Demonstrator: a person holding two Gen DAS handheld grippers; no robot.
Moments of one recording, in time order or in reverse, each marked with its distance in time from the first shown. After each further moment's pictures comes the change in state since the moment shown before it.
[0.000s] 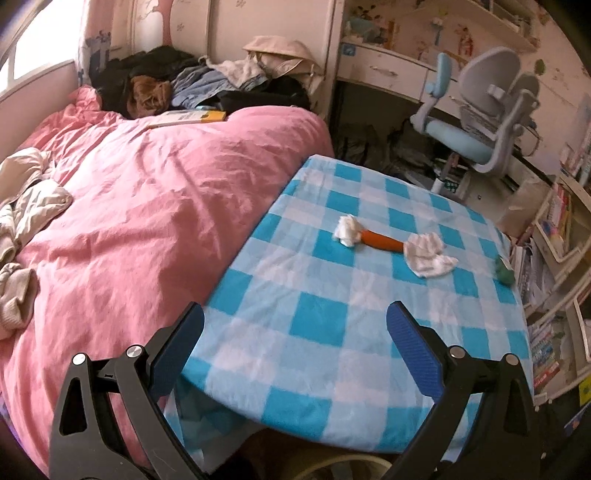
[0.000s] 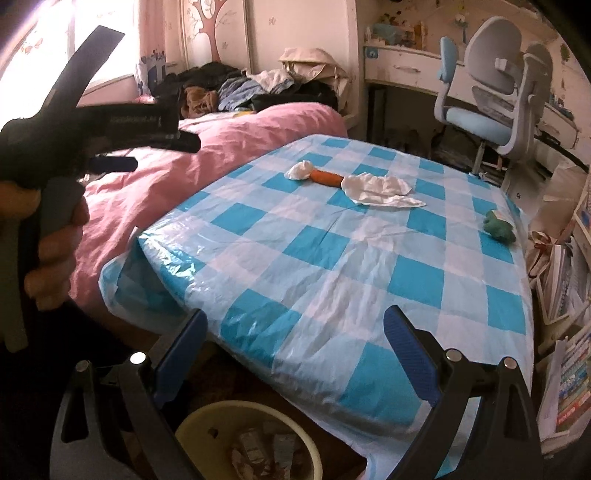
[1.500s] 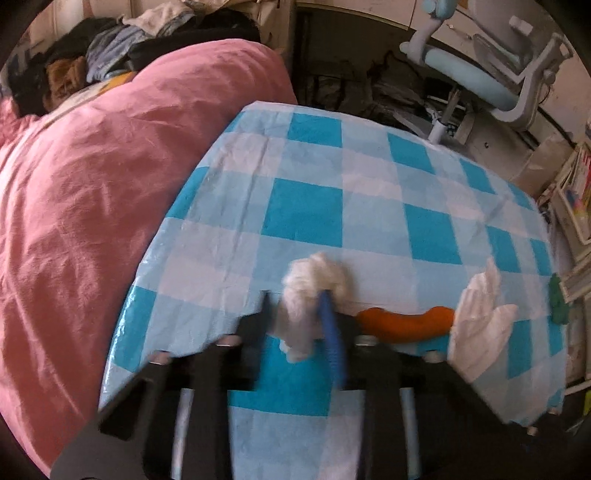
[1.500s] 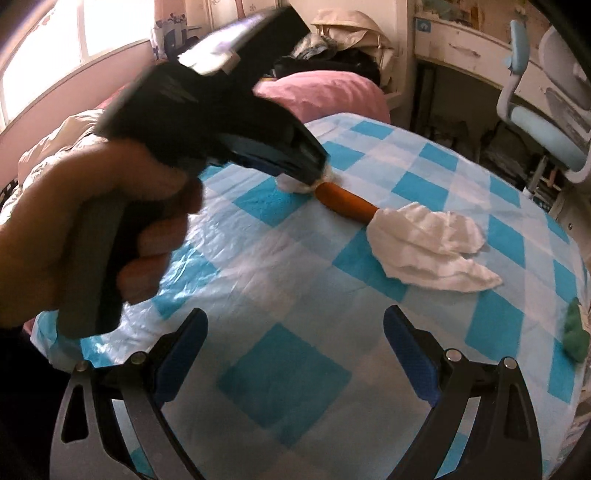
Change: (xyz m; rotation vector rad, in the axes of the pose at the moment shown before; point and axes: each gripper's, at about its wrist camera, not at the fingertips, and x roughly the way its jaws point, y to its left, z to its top) left arm 0.218 -0.073 0.087 0.114 0.245 -0.085; right arm 0.133 -0.030 0.085 -0.100 0.123 0.126
